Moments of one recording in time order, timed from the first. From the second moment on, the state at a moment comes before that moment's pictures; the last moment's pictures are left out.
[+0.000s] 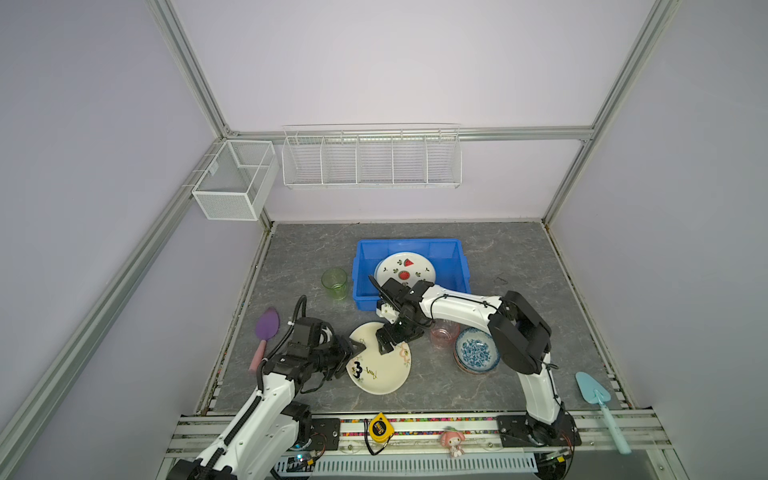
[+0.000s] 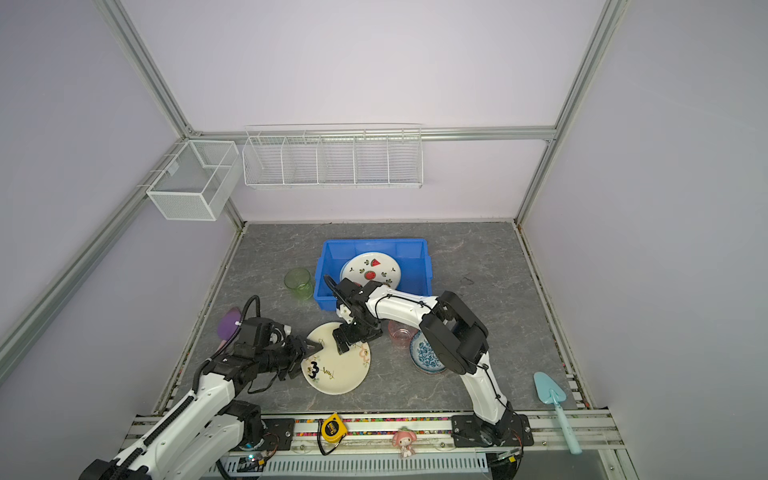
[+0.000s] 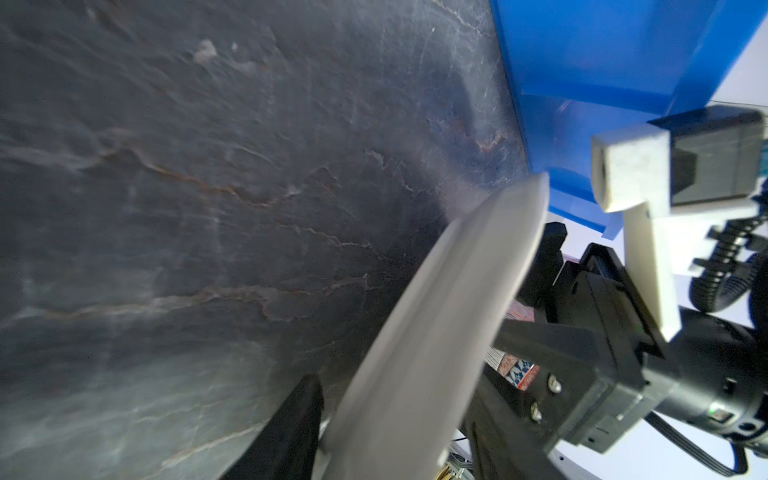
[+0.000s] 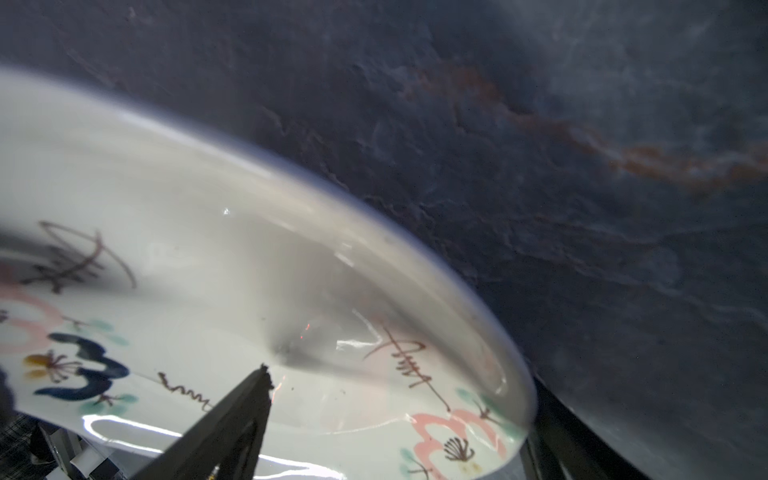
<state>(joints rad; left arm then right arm) -0.28 0.81 0.33 -0.44 0.61 -1.07 0.94 2.08 1.54 -0.85 -0.34 0.35</state>
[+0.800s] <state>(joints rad) -0.28 0.80 0.32 -0.44 0.60 -1.07 0.92 2.08 1.57 -0.88 -0.33 0.34</state>
